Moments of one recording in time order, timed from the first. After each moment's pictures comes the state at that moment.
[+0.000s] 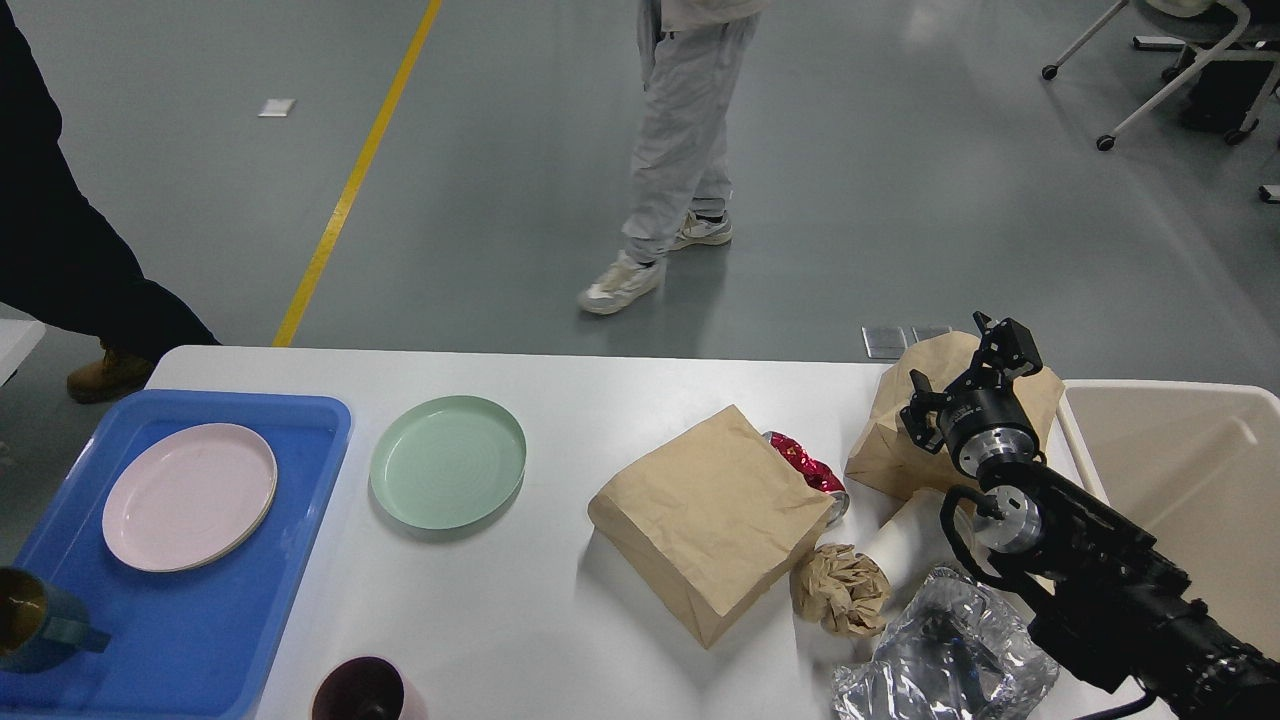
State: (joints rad) left arm -1.13 0.84 1.19 -0.47 0.05 -0.96 -0.13; right arm 0.55 -0.21 0.80 0.67 -0.09 -0.05 0.39
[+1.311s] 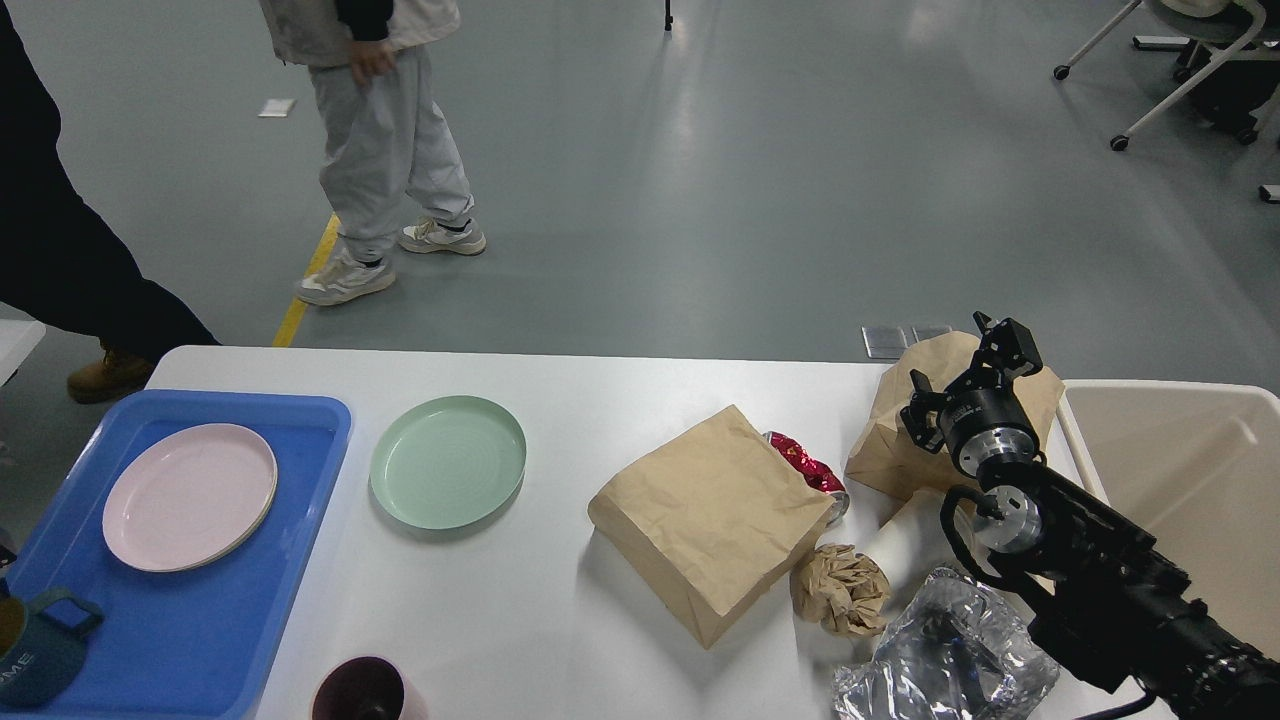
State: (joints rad) left arm -1.25 0.75 1.39 -0.47 0.05 -0.96 -0.13; right arm 0.55 -0.21 0.80 0.67 -0.09 -0.05 0.39
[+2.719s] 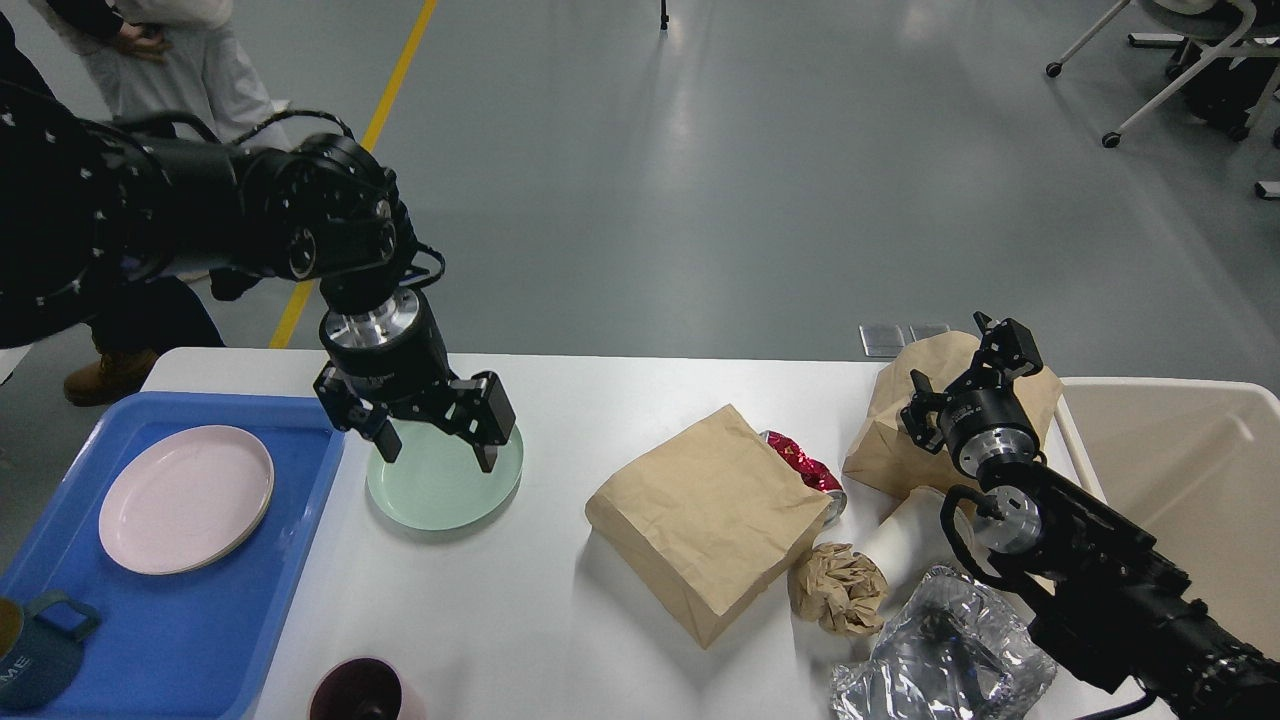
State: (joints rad) left arm -1.82 0.05 1.28 -0.99 0.06 -0.96 -0.12; right arm 0.55 -0.21 0.80 0.67 -0.09 -0.05 0.39
